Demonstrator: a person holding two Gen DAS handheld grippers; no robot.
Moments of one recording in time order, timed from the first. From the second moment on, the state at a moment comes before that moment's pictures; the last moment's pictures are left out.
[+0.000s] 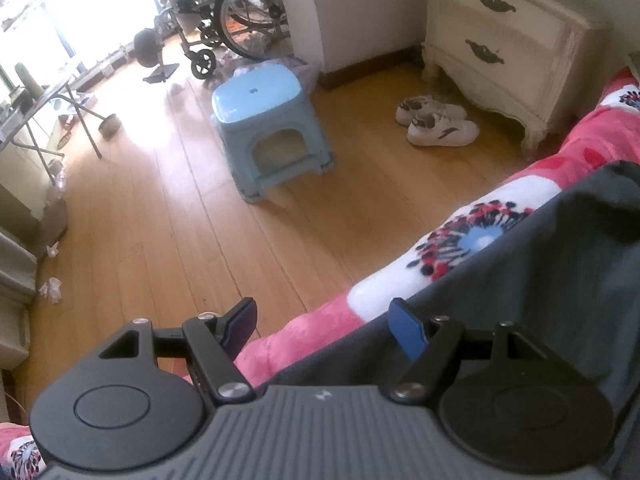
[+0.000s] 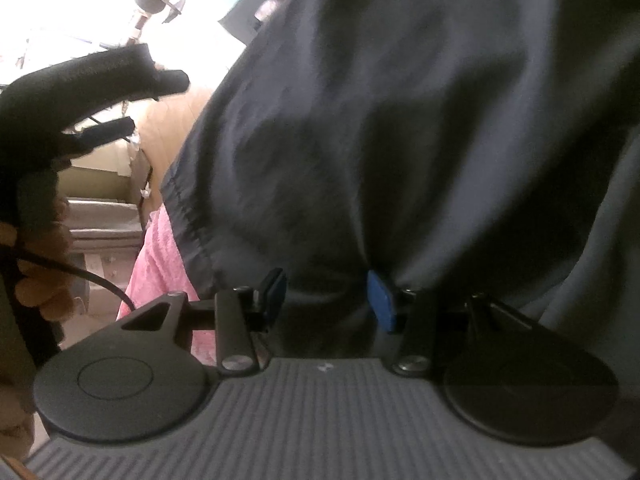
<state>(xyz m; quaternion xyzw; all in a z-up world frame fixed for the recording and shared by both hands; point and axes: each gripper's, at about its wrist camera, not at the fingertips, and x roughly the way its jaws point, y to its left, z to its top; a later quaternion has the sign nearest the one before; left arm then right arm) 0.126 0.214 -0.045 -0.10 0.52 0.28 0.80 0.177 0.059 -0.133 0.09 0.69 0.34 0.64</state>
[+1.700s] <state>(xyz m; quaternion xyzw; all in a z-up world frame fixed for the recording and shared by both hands) 0.185 0.190 -0.091 -0.02 0.64 0.07 0.76 0.367 0.069 -0.050 0.17 0.65 0.16 0.72</state>
